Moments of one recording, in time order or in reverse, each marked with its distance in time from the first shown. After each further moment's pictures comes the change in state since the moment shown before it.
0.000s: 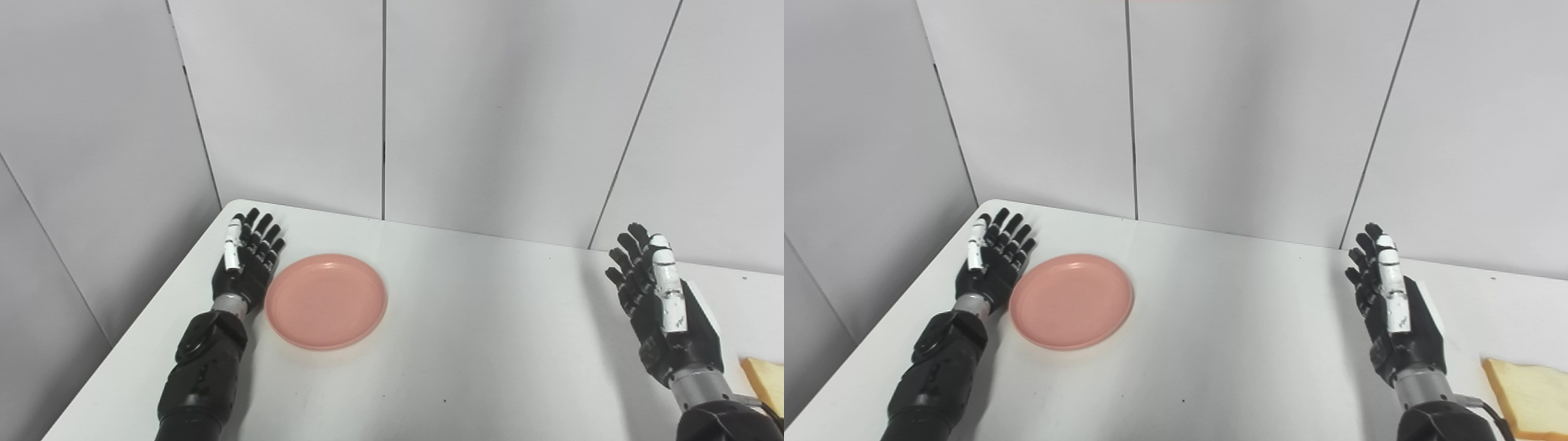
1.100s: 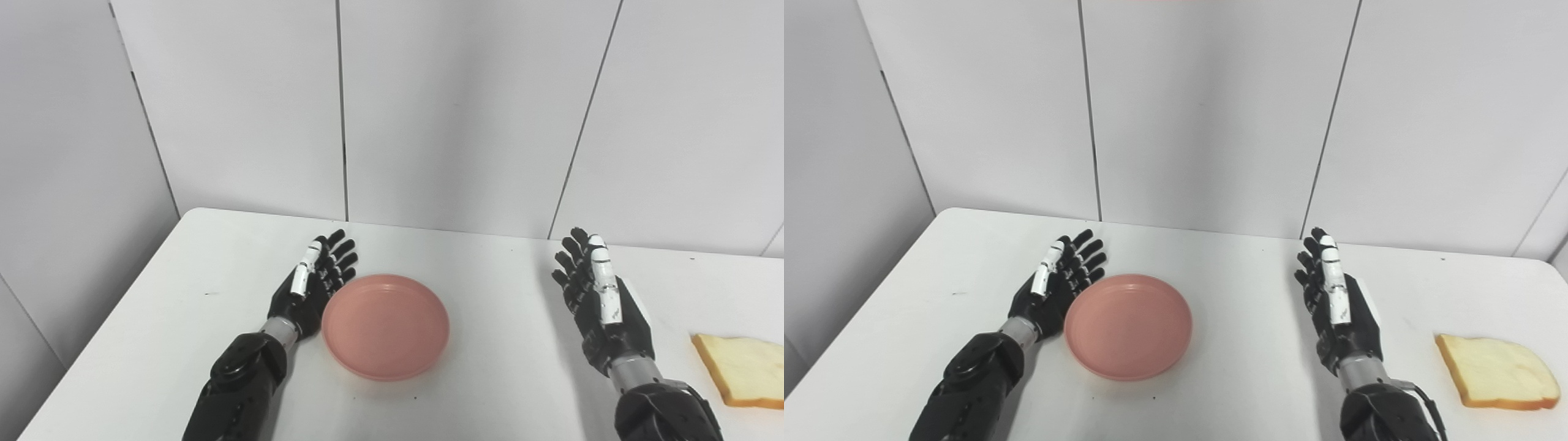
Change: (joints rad) left arm 0.098 -0.142 -0.275 -0.305 0.158 0.191 -0.059; right arm 0.006 0.080 -0.031 0.073 -0.068 -0.027 0.032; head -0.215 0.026
